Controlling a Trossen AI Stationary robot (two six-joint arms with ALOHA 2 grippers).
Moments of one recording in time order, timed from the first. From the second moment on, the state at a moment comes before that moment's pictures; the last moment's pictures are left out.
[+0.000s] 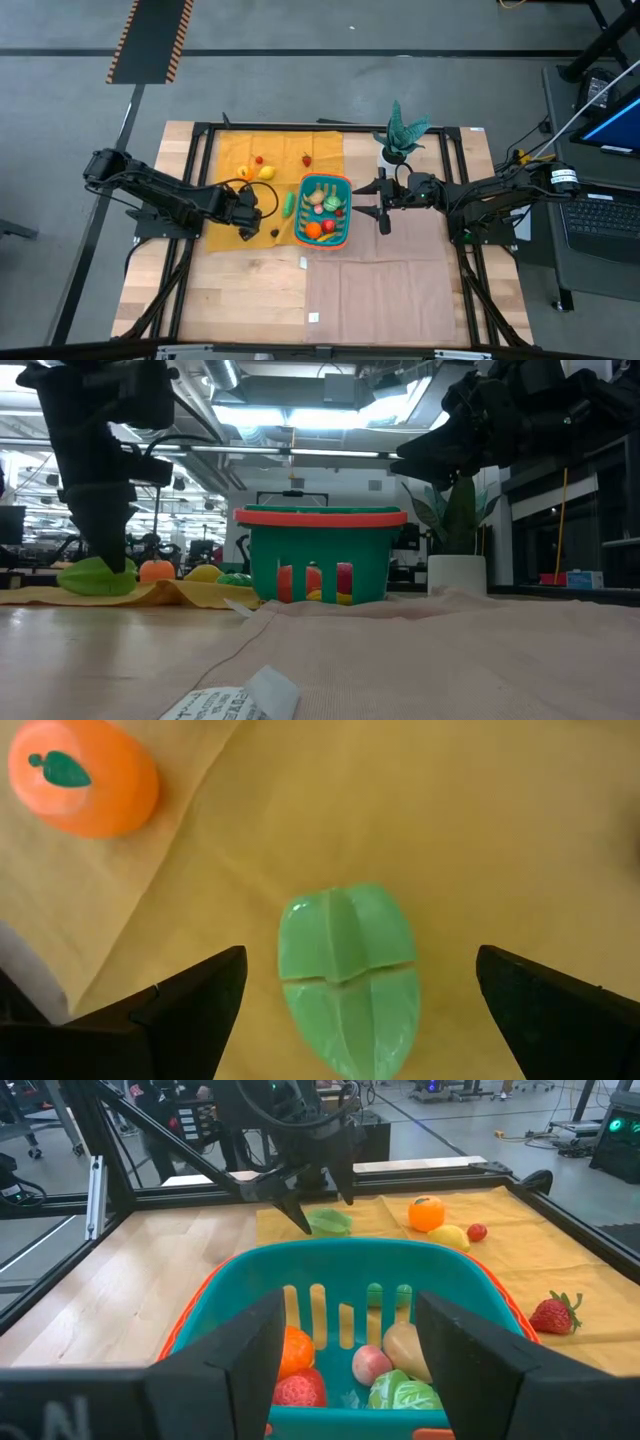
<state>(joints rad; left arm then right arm) -0.17 1.25 0.62 -0.84 -0.37 -0.84 -0.08 1.25 0.37 0.71 -0.07 0.05</state>
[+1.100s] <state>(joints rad) -0.17 1.25 0.55 -0.79 -0.33 -1.02 -0.08 1.25 0.37 0.71 -0.07 0.05</state>
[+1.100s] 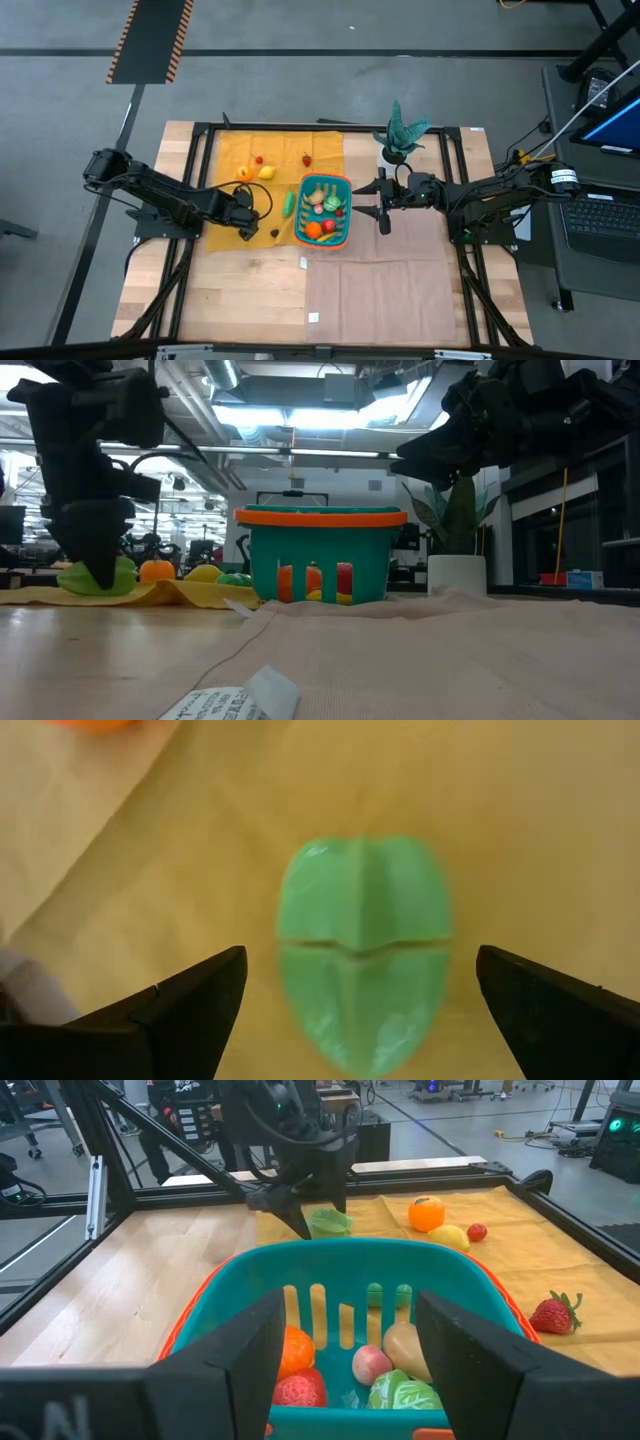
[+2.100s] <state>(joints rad) -0.16 1.25 0.51 -0.71 -0.33 -1.04 -0.08 1.25 0.37 0.71 -0.07 0.05</state>
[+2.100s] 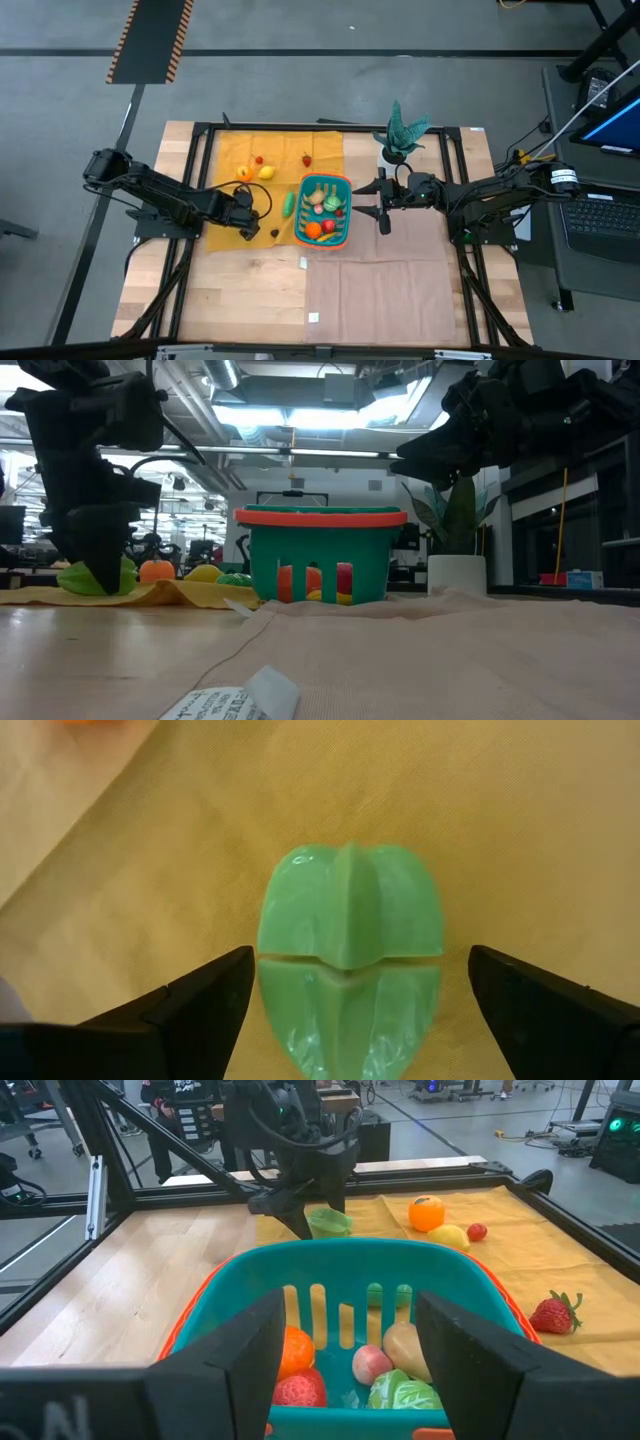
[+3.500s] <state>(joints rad) -0.16 1.24 0.59 -0.83 -0.37 -0.97 -0.08 1.25 0.37 0.71 -0.07 0.05</state>
